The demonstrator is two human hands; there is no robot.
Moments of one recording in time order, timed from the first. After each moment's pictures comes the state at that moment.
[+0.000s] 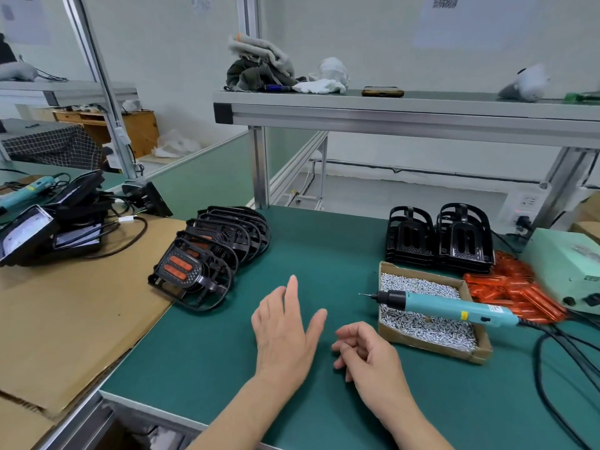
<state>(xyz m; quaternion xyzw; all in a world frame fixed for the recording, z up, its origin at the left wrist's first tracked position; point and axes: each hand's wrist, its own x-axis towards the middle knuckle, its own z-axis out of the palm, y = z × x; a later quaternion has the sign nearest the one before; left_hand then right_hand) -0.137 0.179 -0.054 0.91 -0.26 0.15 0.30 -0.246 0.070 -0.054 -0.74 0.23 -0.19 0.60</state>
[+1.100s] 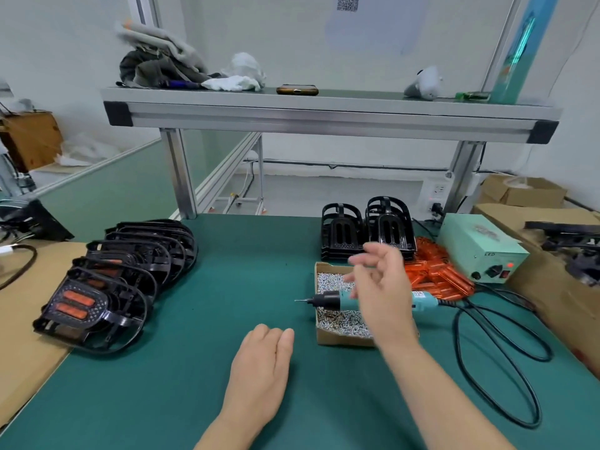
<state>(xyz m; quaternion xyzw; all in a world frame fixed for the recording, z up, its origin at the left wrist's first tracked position) -0.157 0.143 -0.070 0.84 -0.38 0.00 0.38 -0.247 -0.025 0.022 -0.68 0.26 -0.46 0.51</state>
